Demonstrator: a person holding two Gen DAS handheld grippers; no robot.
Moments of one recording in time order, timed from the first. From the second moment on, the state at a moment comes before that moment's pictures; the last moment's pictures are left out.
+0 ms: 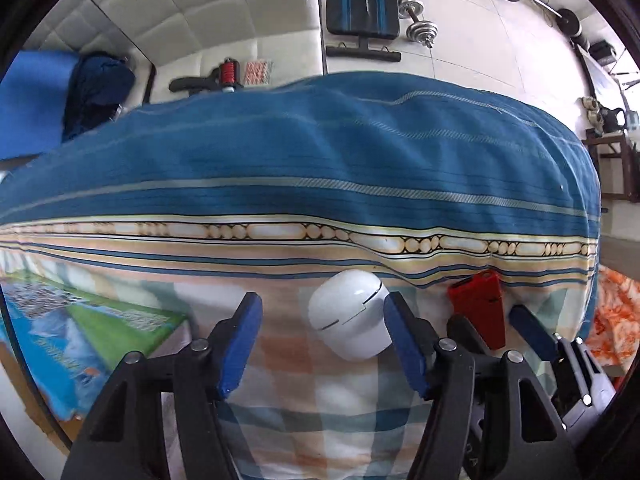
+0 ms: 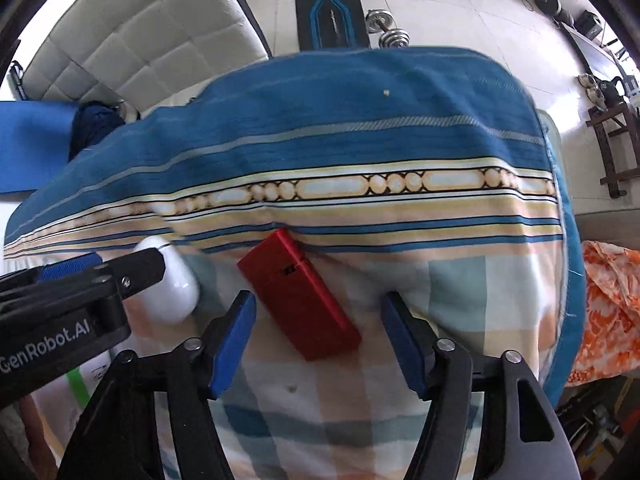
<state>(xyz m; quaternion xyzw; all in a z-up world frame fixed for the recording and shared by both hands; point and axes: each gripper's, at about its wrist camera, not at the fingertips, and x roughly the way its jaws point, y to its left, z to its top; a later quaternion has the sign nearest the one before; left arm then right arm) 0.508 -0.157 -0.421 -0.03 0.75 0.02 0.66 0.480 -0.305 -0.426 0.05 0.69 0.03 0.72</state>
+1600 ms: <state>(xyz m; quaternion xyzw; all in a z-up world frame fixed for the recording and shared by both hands) 0.411 -0.189 -0.338 0.01 0.67 -0.08 0.74 0.382 -0.329 -0.361 0.08 0.69 0.01 0.72</state>
